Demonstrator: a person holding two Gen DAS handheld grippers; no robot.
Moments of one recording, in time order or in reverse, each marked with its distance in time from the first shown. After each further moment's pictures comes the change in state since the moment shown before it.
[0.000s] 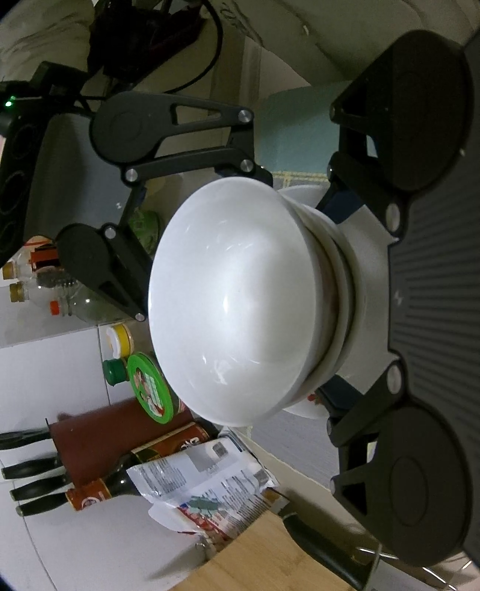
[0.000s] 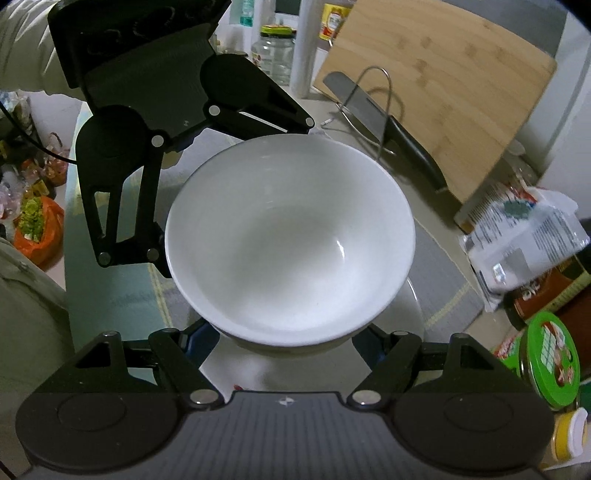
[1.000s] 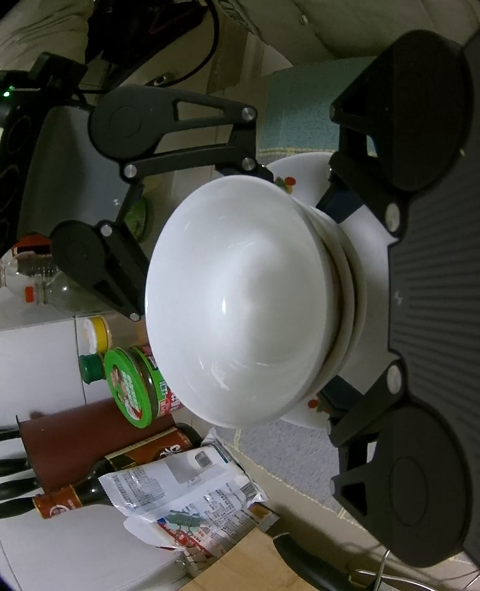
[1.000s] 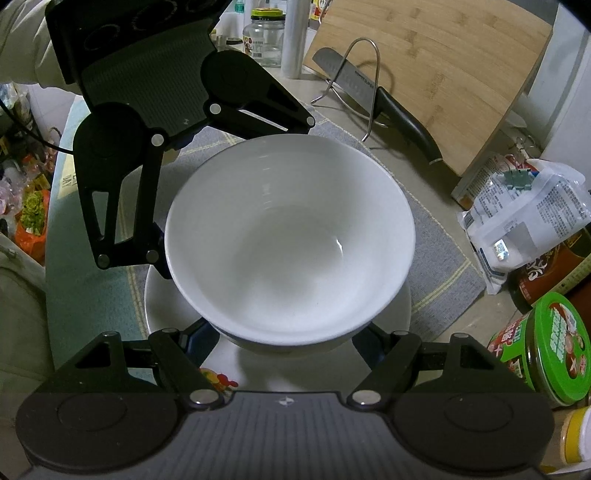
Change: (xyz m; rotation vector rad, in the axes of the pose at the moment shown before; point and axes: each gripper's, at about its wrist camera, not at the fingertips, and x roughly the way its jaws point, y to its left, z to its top) left arm 0.031 0.013 0.005 -0.038 0.040 -0.024; right arm 0.015 -0.021 -0.014 0.007 0.027 0.024
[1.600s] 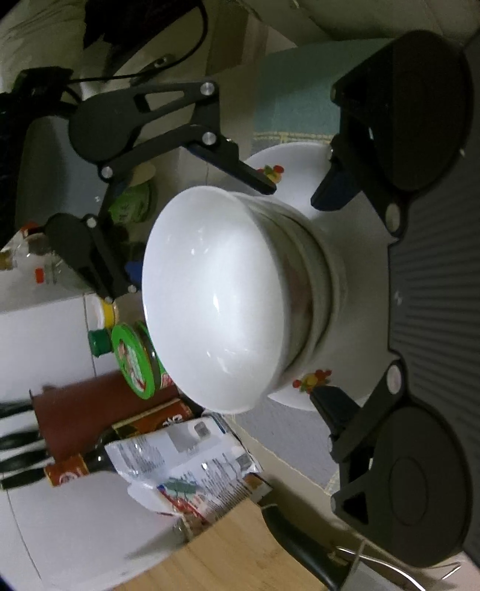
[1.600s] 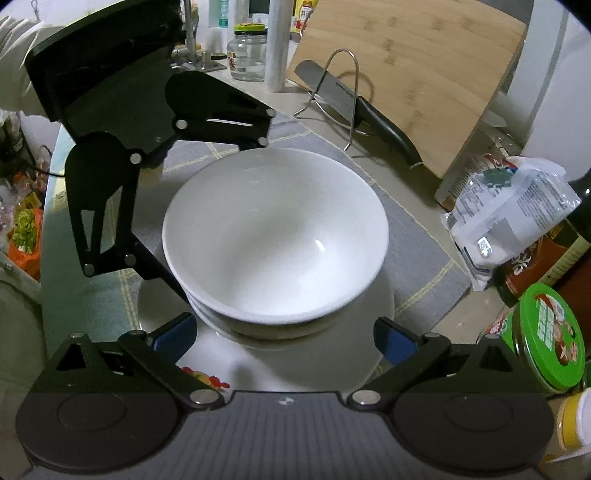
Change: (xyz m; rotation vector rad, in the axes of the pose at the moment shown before) left arm -0.012 -0.012 -0.017 -0.032 -0.058 0.124; right arm -0.011 -0.001 -0.008 0.046 -0.054 -0.032
